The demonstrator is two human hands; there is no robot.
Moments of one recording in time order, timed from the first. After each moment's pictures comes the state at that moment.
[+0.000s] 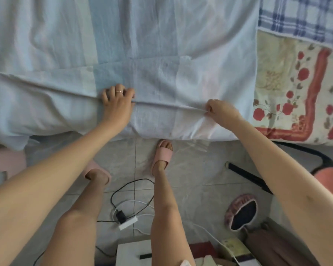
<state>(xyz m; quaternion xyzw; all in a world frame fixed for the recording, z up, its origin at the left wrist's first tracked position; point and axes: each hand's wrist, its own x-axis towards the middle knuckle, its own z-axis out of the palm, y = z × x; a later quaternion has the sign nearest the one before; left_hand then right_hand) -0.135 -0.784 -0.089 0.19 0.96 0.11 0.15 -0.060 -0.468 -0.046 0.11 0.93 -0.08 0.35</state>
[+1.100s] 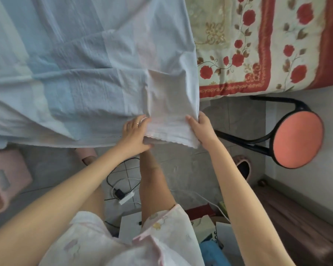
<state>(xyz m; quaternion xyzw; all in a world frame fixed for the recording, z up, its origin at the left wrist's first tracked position) 0.050 -0.651 -0.006 0.30 0.84 0.18 0.43 0.132 -0.434 0.036 0.49 0.66 -0.54 0.20</state>
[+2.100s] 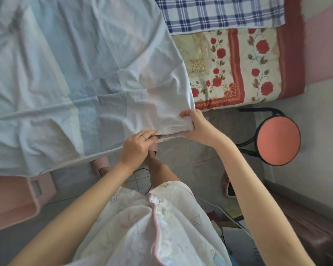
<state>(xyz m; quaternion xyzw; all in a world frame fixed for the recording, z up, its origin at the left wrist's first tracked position) 0.049 -0.663 0.159 0.45 0.84 0.30 0.05 0.105 -0.444 0.227 0.24 0.82 -0.44 0.29</state>
